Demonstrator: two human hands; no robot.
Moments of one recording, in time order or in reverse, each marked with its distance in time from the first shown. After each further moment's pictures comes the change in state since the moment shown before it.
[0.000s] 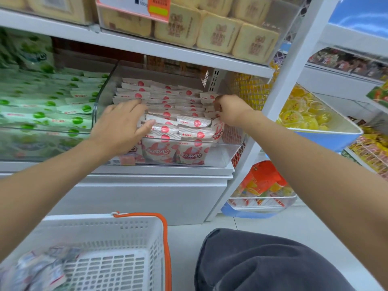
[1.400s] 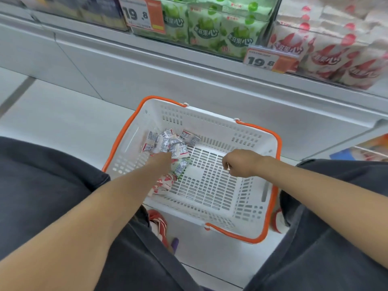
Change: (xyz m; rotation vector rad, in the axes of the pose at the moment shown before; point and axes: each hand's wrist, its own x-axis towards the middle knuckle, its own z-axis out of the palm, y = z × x) left_hand -0.394 -0.089 0.099 -0.023 -1.071 -0.728; right_hand -0.216 -0.270 0.212 -0.042 -0.831 -0.713
